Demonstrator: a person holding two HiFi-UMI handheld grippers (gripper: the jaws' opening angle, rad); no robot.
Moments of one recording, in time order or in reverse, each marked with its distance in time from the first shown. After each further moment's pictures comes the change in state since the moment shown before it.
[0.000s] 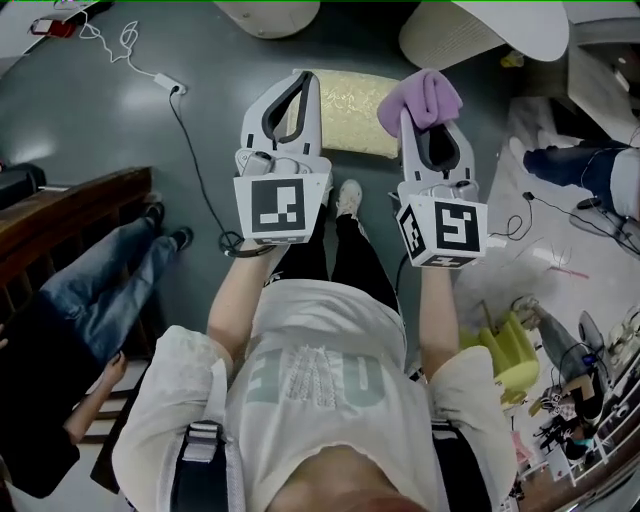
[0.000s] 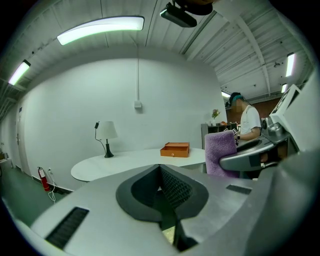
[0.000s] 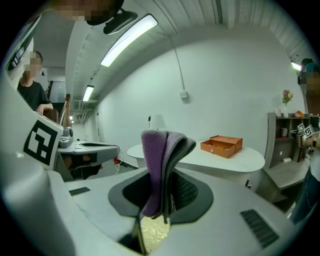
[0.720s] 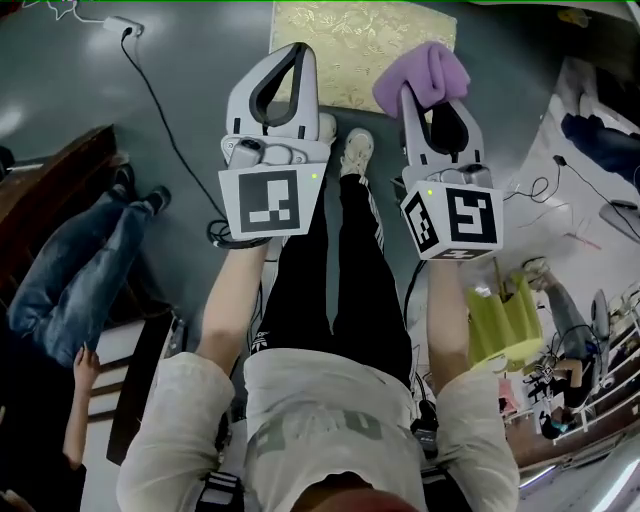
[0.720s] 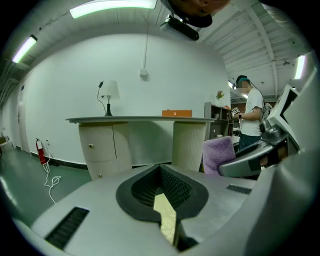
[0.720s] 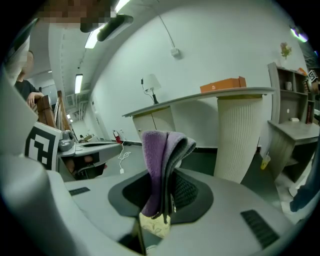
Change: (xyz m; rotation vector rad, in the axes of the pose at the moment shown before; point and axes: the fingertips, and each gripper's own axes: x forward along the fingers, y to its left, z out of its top) left arm 0.060 -0.005 -0.265 -0.095 0.141 -0.009; right arm 0.107 -0.001 -0.255 0.125 0.248 0.060
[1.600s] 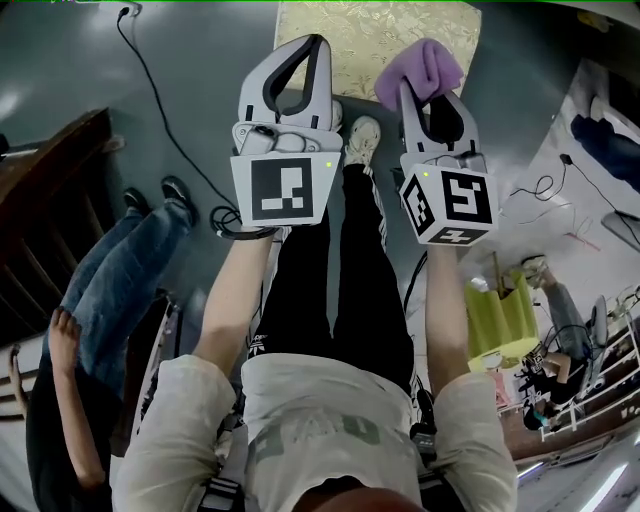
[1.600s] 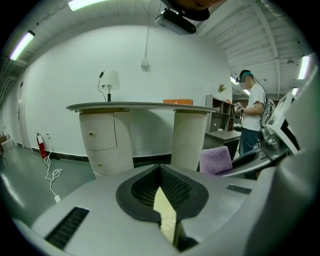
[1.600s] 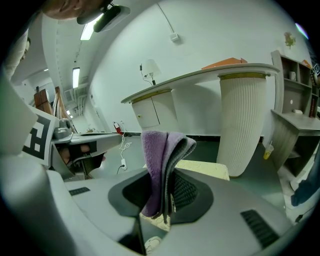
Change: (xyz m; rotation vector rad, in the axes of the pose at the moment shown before) left arm 0.018 -0.005 -0.043 -0.007 0.063 -0.001; right arm 0.033 -0.007 -0.058 0.015 0.106 0.020
